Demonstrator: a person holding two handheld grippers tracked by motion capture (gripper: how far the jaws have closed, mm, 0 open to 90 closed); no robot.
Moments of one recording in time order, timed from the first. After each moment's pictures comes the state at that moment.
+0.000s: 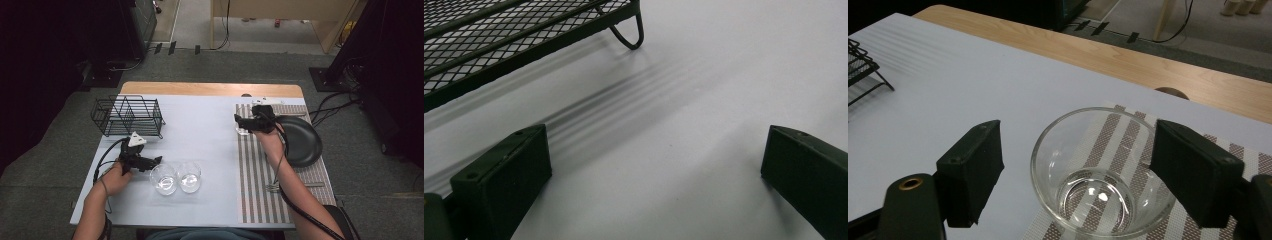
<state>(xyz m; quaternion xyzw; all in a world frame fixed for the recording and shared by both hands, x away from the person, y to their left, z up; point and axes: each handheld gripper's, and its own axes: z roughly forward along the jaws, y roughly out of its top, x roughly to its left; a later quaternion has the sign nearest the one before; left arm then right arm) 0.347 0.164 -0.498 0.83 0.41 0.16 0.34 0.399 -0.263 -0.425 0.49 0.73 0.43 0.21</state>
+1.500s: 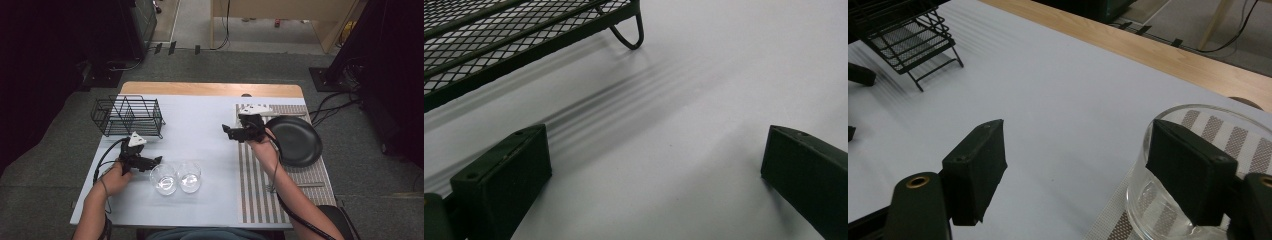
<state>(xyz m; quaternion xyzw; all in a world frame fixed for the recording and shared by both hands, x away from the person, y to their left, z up) 0.347 0.164 -0.498 0.83 0.41 0.16 0.34 0.374 -0.231 -0.426 0.43 0.77 0.44 0.19</state>
